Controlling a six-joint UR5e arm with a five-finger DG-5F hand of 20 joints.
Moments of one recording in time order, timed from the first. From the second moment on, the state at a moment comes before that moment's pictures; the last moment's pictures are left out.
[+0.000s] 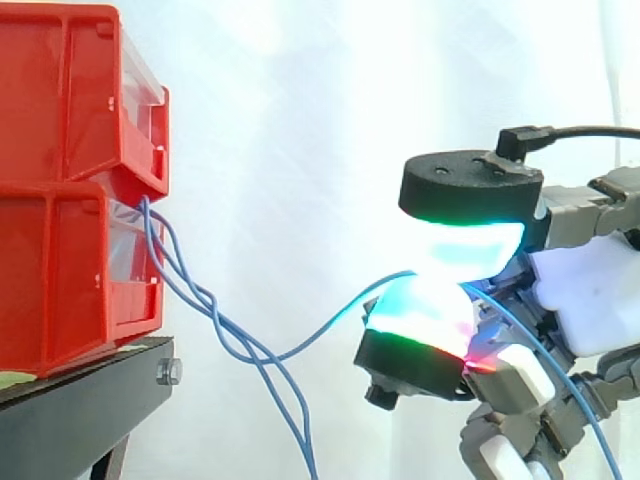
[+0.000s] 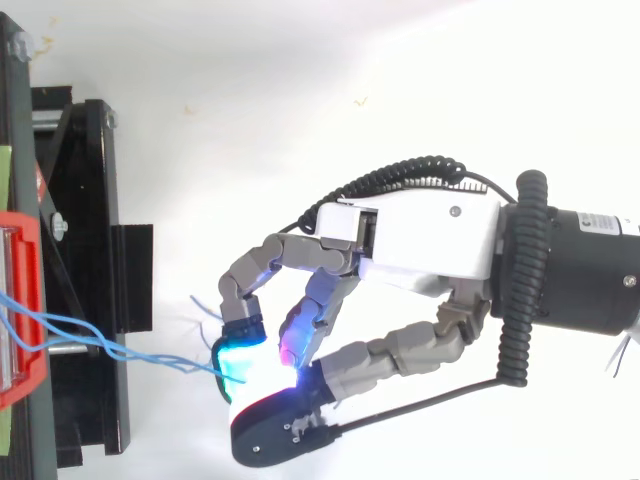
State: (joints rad) arm 0.23 -2.28 -1.09 -3.21 -1.24 0.02
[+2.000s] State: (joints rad) arm 0.23 -2.28 -1.10 -3.20 -1.24 0.02
